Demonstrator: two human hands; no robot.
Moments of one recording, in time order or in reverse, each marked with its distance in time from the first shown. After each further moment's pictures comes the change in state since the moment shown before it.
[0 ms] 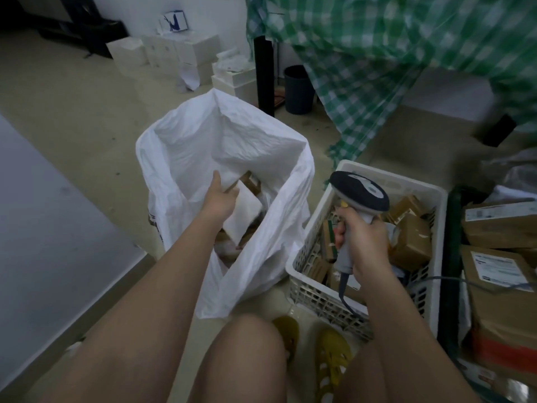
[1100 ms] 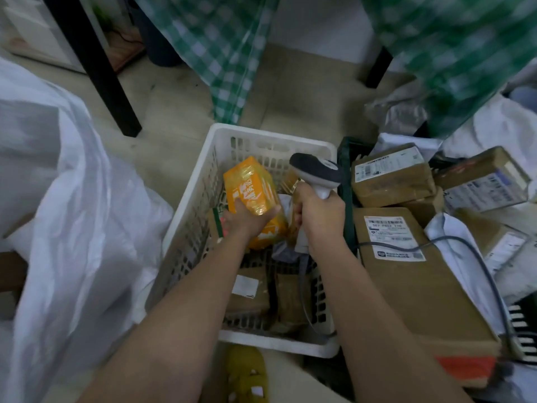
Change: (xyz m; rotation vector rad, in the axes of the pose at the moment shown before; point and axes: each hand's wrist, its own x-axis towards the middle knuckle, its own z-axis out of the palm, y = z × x) left_hand 0.025 -0.052 0.376 0.440 -0.482 -0.170; right_hand 0.182 0.054 -0.138 -0.119 0.388 0.083
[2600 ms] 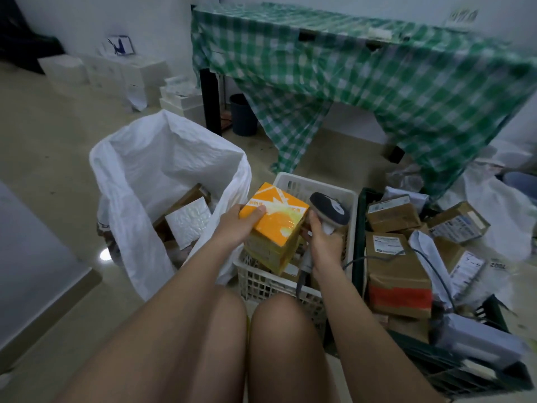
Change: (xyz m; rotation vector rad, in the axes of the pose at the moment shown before) left_hand -0.294 -0.072 -0.189 -0.281 0.144 0.326; right_hand -0.231 -0.030 -0.031 0.226 -0.177 -0.033
